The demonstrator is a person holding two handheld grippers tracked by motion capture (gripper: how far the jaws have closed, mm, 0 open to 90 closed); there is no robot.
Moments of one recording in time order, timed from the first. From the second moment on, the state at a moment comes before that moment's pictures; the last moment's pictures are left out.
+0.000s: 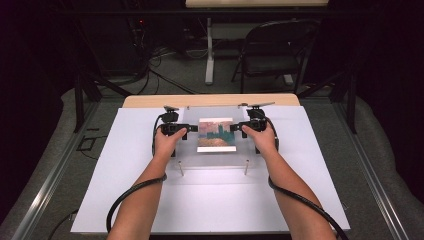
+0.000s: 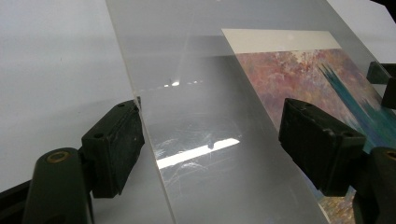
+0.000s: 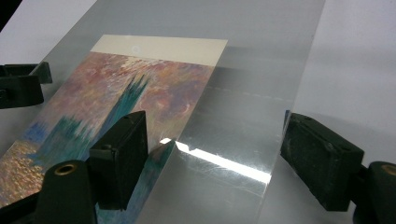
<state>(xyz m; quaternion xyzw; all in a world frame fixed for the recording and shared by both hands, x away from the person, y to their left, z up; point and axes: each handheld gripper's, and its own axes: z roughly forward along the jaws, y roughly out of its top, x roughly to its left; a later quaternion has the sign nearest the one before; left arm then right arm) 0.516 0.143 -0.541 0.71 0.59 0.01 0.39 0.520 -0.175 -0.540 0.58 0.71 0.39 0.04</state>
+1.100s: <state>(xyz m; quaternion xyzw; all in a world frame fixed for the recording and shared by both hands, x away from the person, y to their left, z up) 0.519 0.145 -0.538 0.70 0.60 -0.01 0.38 0.521 -0.178 -0.538 0.57 0.72 0.40 0.03</state>
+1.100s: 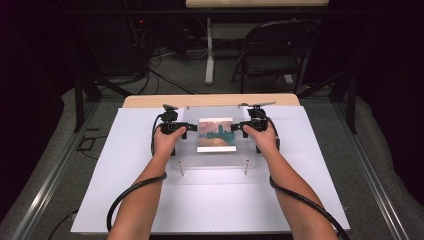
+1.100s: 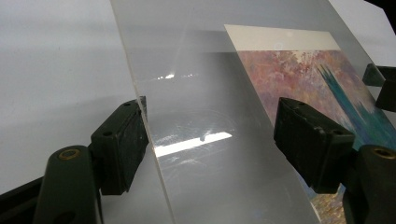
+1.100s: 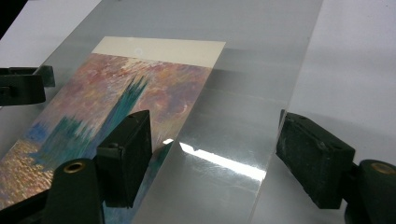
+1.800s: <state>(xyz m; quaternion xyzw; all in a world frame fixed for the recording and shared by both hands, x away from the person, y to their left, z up) 0.513 0.153 -0.516 0.71 0.58 0.00 0.39 0.515 -0.182 -0.517 0.55 0.73 0.40 0.05</state>
